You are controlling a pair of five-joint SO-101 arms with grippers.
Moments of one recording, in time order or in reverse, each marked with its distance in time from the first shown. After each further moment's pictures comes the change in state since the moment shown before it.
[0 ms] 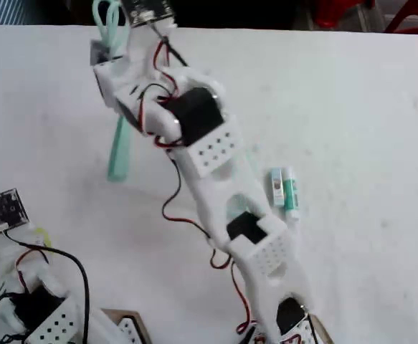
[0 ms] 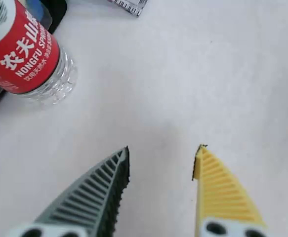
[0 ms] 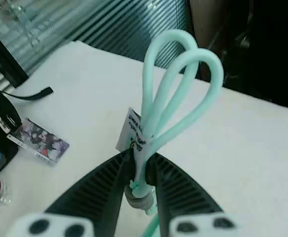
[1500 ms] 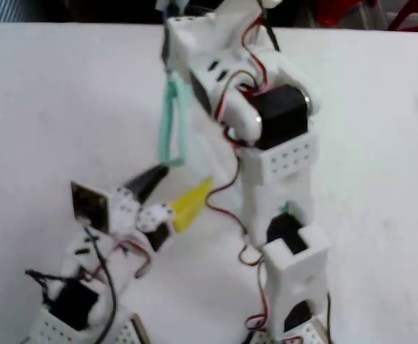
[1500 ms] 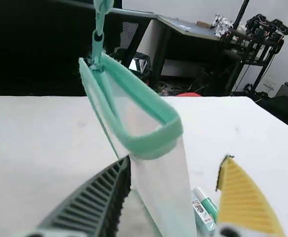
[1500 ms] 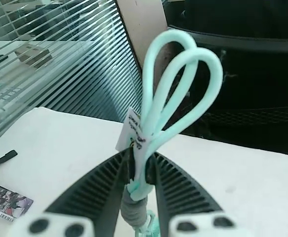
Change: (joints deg) left arm 76.7 -0.1 -9.0 -23.8 36.7; right arm 12.6 -11.5 -0.1 1.2 0.0
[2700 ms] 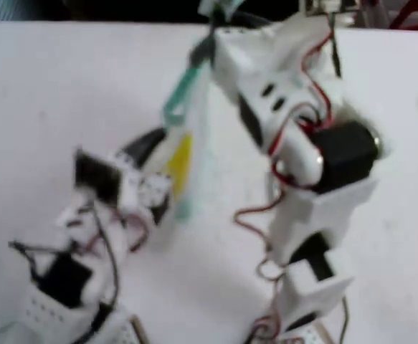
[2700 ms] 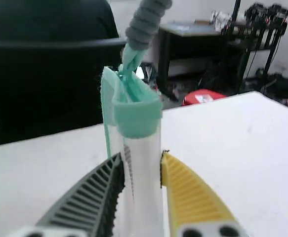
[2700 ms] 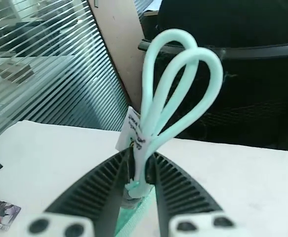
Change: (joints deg) left arm 0.3 27.7 -25.9 -1.9 -11.1; right arm 6.0 -10.8 -0.1 10.1 0.0
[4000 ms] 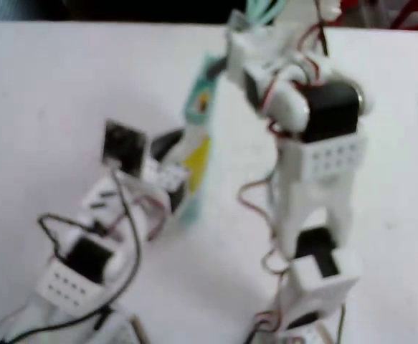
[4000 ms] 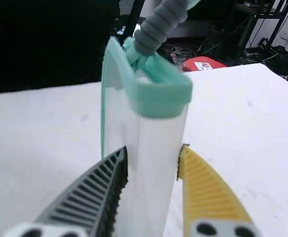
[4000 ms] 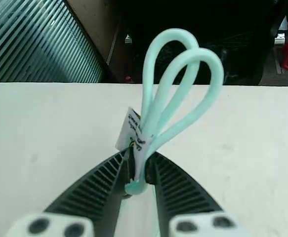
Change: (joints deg) left arm 0.2 11.0 4.7 -6.5 5.9; right arm 5.2 -0.2 15.1 0.9 0.0
